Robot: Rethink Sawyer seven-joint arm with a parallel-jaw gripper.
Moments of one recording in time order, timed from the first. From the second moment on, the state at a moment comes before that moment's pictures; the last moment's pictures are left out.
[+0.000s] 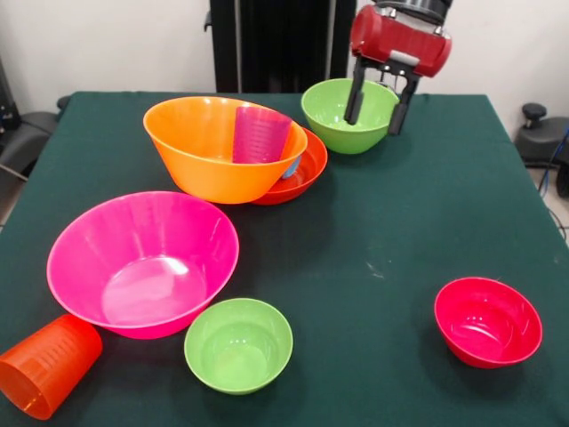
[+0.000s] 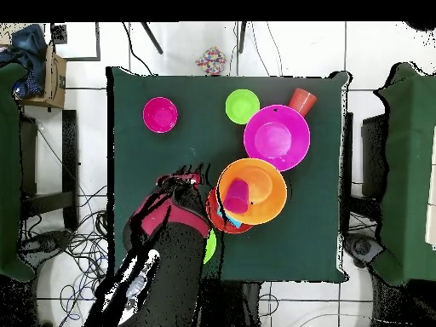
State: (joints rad) arm 0.27 -0.65 -0.33 1.65 -0.64 0.10 2.29
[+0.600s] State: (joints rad) arm 0.29 -0.59 -0.40 1.65 -0.64 0.04 2.29
